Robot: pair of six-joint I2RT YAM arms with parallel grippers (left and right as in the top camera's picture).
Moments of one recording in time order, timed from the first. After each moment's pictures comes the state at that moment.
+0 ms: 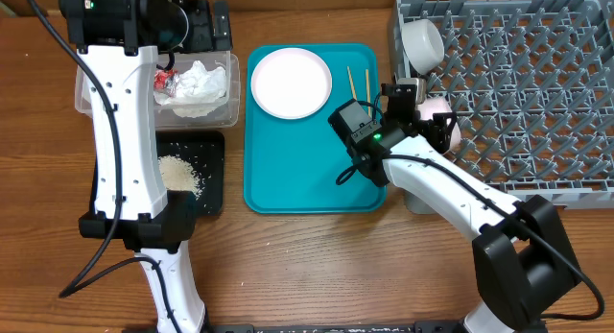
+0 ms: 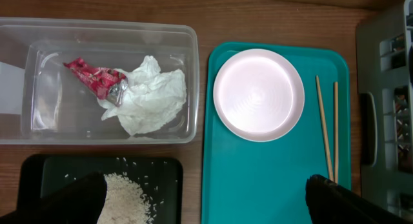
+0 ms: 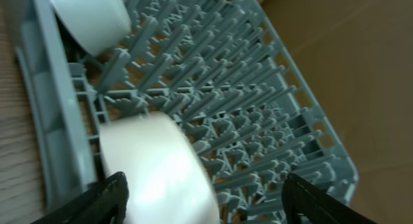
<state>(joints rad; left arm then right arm) -0.09 2.15 2.83 -1.68 0.03 -0.19 0.59 1.80 1.27 -0.85 1.17 0.63</state>
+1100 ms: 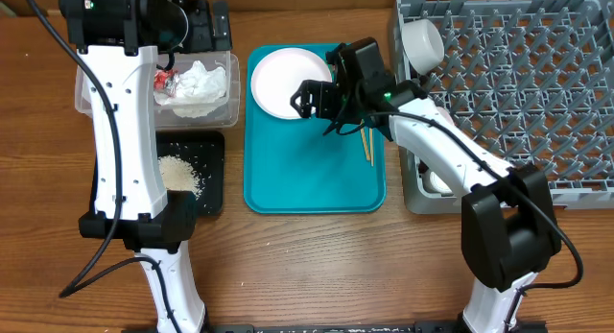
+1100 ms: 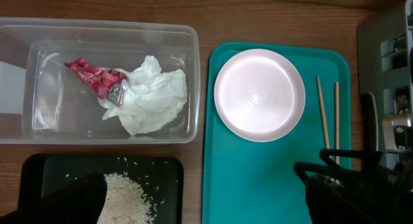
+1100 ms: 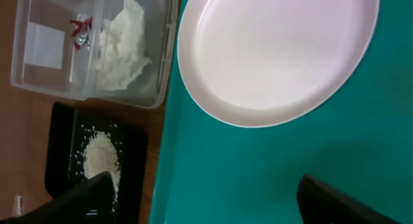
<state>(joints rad) -0.09 2.15 2.83 -1.68 0.03 -0.19 0.46 1.97 1.51 -0.42 -0.39 0.55</state>
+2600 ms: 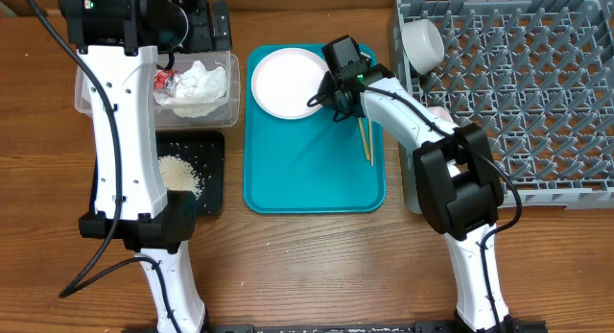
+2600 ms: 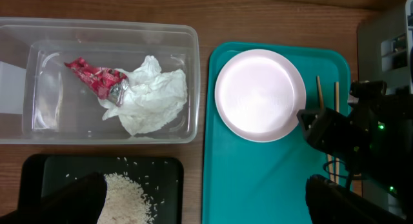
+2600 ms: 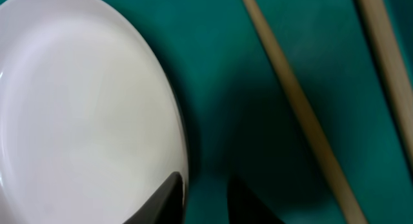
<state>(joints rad) -0.09 2.15 2.83 -1.68 0.03 -0.19 0.45 2.33 1.82 -0.57 0.03 0.80</state>
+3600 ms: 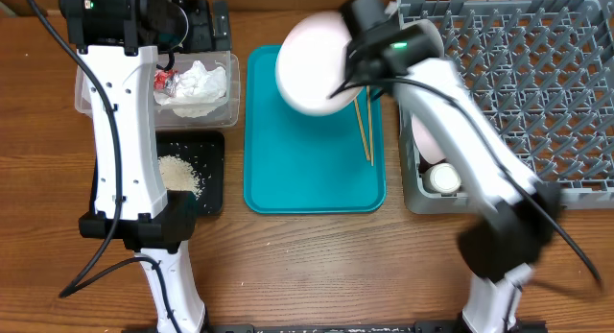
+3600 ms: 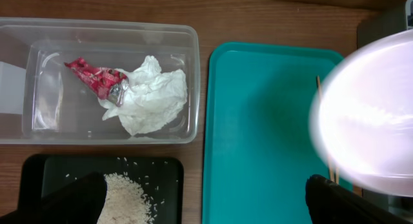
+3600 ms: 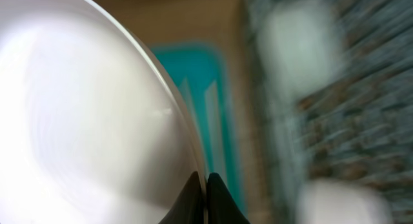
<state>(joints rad) -0.09 2.15 2.83 -1.68 0.03 -0.19 0.44 1.94 2.05 -1.07 0.38 0.47</state>
